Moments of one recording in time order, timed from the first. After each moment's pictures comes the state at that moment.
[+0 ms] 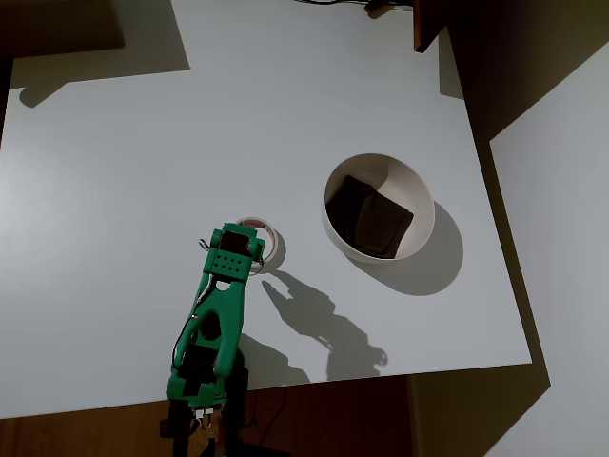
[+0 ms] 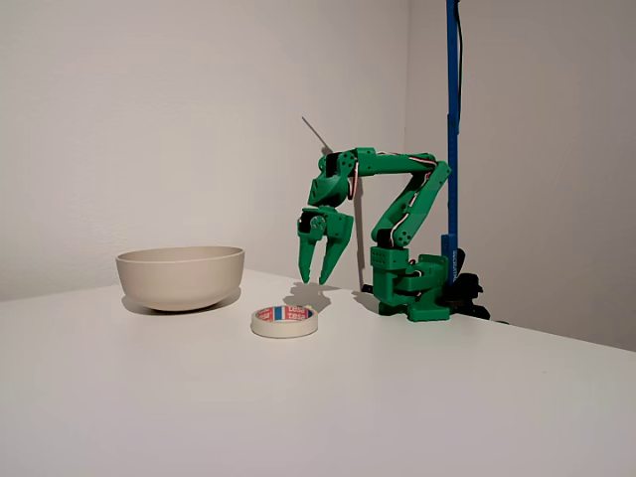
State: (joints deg) arm 19.0 134.9 135.4 71.5 1.8
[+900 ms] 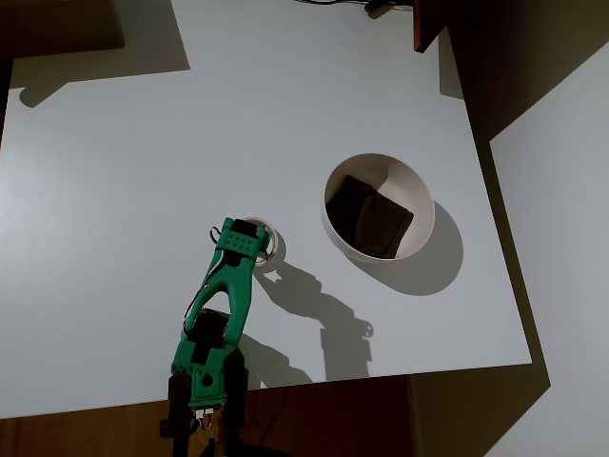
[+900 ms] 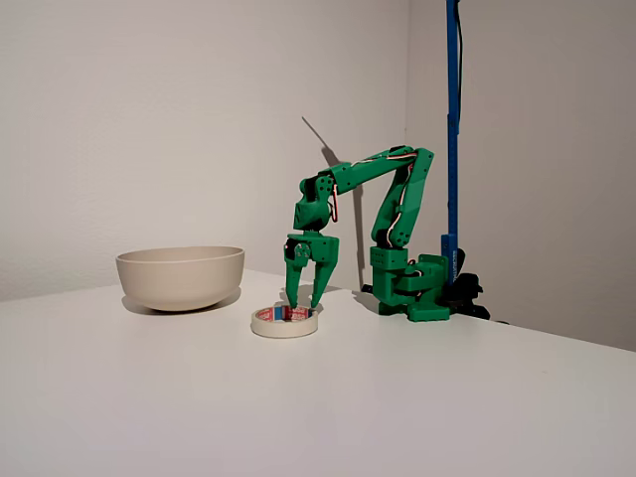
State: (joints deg) arm 21.3 117.4 135.1 60.4 2.1
